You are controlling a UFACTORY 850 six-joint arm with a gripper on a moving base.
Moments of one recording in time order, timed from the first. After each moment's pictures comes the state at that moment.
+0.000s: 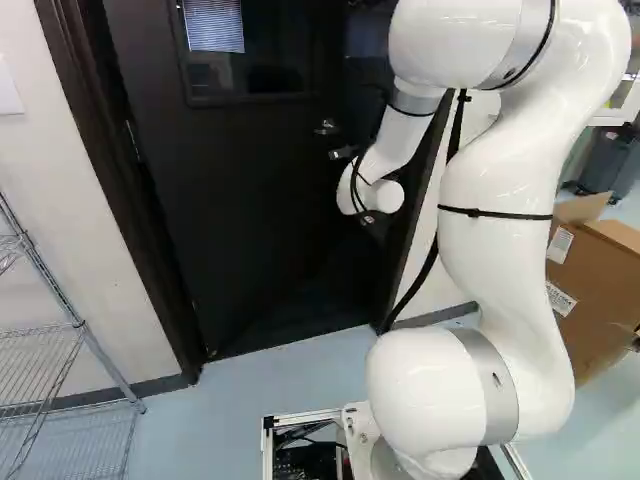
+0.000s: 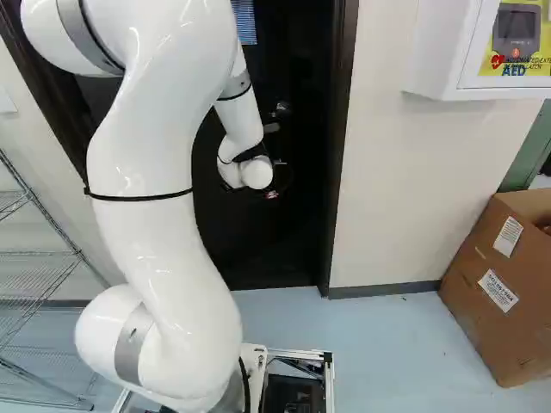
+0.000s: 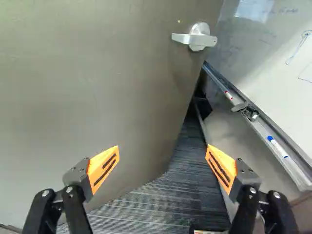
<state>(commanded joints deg) -6.1 -19.9 -43.3 -17.0 50.1 0.0</state>
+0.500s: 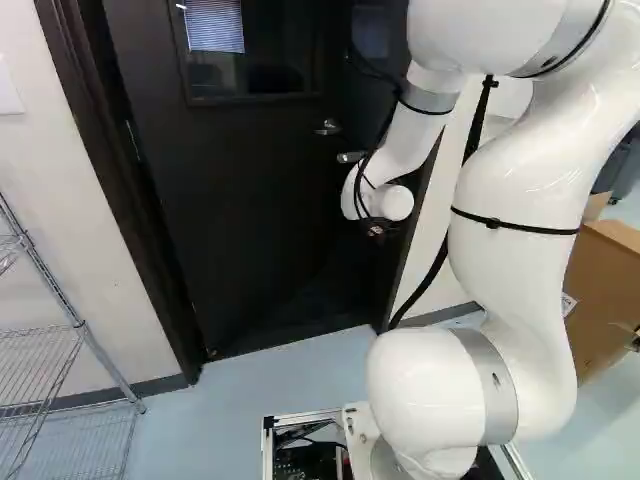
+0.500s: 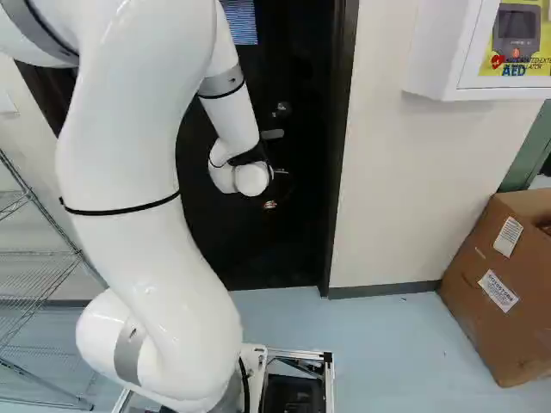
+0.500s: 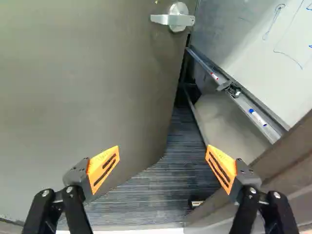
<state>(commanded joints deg) -6.8 -13.4 -35.5 -11.0 47.2 0.0</state>
